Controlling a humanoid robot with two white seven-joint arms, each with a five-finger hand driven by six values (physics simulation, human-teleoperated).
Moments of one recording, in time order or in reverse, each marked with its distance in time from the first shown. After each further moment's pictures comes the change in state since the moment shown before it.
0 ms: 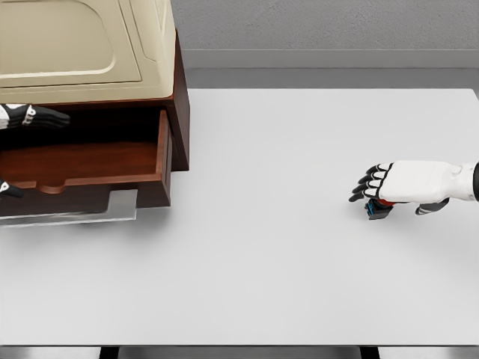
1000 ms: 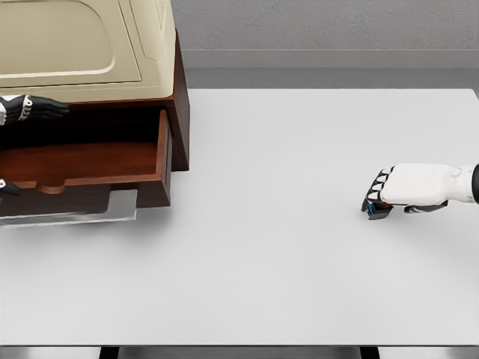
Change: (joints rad) left arm -0.003 0.002 0.005 -0.001 0.021 -0.030 -0.001; right arm 0.000 0.004 0.014 0.020 0.006 0.000 0.000
